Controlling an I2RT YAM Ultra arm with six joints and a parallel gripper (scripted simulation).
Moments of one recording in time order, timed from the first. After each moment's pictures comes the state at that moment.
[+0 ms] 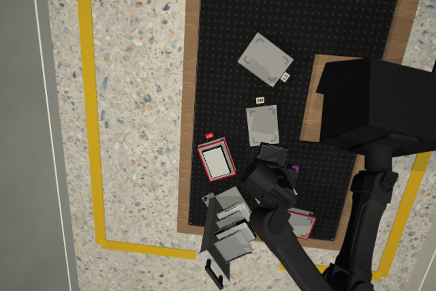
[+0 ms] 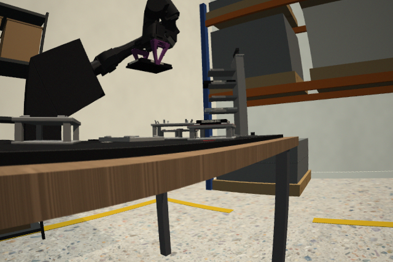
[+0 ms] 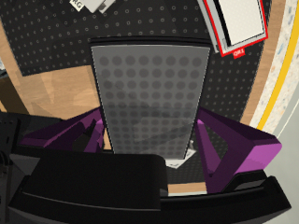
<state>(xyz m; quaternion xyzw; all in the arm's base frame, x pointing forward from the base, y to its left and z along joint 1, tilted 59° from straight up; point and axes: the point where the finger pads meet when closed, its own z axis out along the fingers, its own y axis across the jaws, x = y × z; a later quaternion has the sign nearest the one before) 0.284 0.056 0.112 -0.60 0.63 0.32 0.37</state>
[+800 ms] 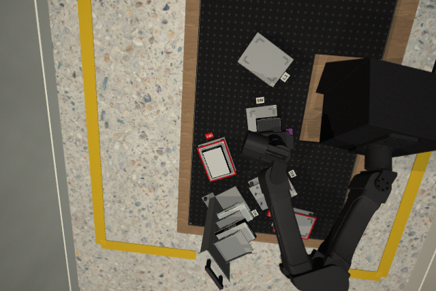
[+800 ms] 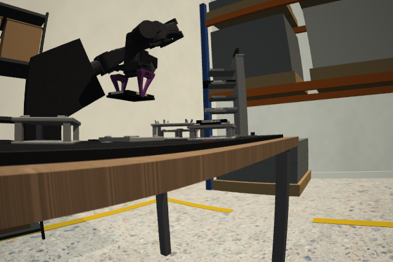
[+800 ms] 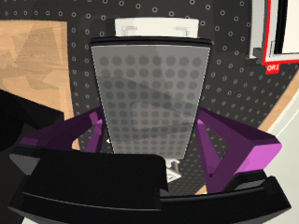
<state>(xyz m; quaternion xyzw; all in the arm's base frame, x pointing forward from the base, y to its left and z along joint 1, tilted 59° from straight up) 0.294 0.113 0.001 -0.69 0.53 0.27 0.41</state>
